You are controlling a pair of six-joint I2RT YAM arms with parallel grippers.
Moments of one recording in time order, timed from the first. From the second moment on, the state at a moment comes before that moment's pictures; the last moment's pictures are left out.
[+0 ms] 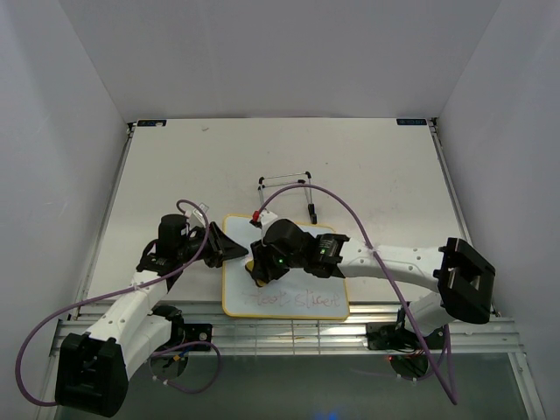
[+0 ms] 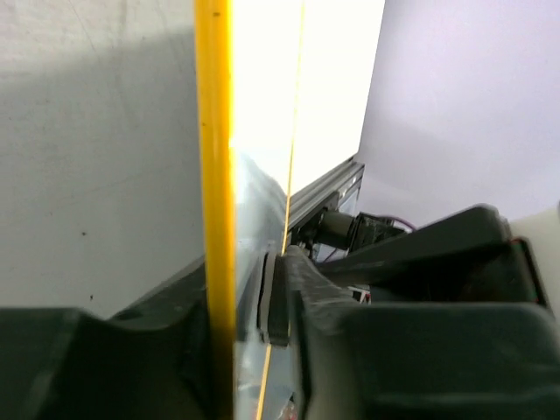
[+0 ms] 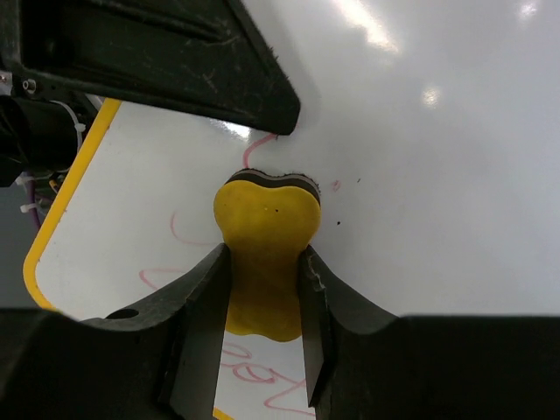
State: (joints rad) left arm -0.22 0.89 0.37 -0.10 0.75 -0.95; right arm 1.21 1.49 1.01 -0.23 -0.03 0.54
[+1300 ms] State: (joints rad) left arm -0.21 0.78 0.31 -0.01 0.63 -1.01; right arm 1.12 1.57 1.09 -0.23 -0.02 0.48
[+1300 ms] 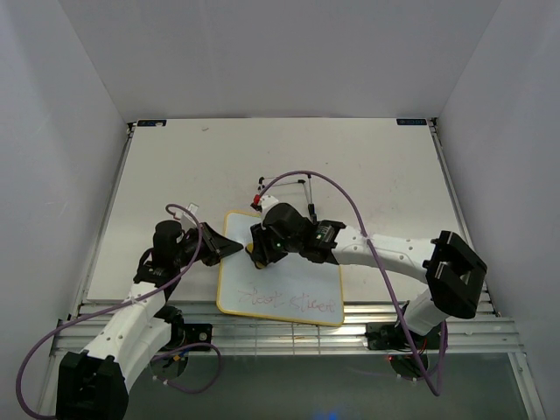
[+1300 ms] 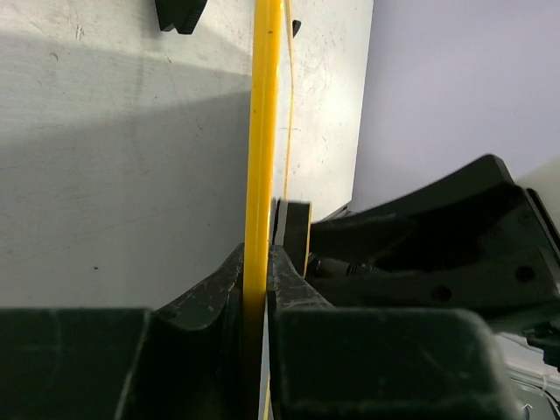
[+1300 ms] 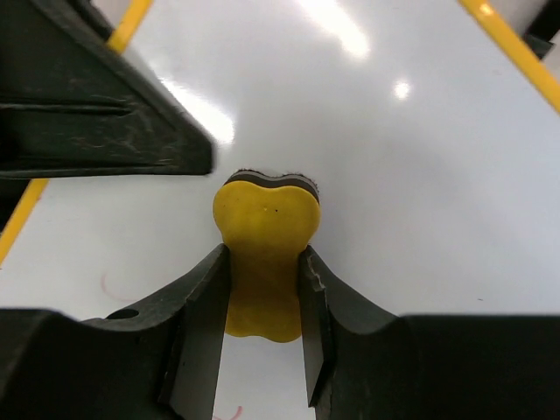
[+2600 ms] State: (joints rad) left arm -0.23 0.65 0.24 -0.02 0.57 -1.10; right arm 1.23 1.28 0.74 -0.14 0.02 0.47
